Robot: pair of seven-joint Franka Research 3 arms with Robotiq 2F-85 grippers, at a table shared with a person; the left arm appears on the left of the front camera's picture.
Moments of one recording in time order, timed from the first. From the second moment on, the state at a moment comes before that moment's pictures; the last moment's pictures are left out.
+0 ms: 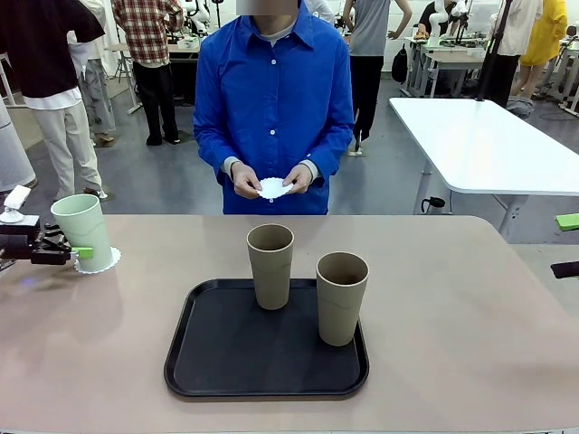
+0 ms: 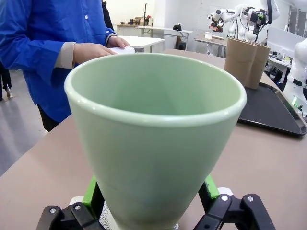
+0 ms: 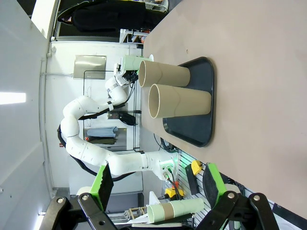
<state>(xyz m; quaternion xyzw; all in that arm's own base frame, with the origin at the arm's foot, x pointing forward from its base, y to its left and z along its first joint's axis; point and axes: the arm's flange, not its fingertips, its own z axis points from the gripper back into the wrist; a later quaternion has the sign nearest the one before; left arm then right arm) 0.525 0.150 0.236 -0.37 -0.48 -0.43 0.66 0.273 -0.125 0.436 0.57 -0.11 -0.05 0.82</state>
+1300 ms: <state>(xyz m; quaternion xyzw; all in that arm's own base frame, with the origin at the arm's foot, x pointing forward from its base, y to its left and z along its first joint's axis) 0.497 0.207 0.245 -0.34 -0.46 -0.44 0.69 0.273 -0.125 0.436 0.57 -0.11 -0.05 0.82</state>
